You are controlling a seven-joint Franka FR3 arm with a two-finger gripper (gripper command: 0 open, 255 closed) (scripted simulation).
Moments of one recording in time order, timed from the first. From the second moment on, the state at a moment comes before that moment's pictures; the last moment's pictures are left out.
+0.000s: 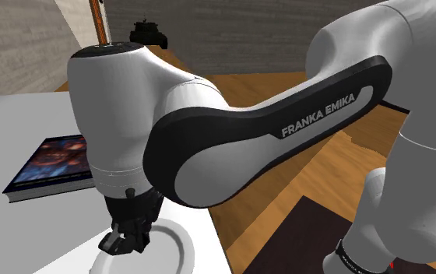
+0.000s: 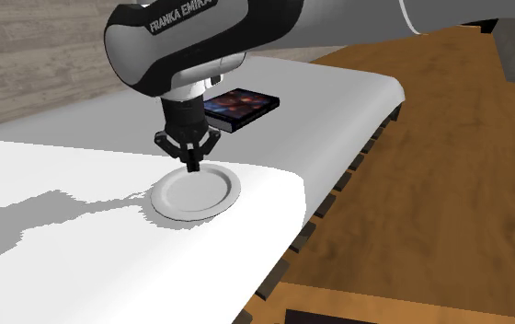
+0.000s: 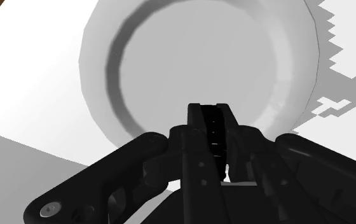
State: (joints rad) arm 0.33 0.08 0.64 -1.83 -0.08 1.96 0.61
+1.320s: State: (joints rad) arm 0.34 0.11 0.64 -1.92 -0.11 2.07 0.63
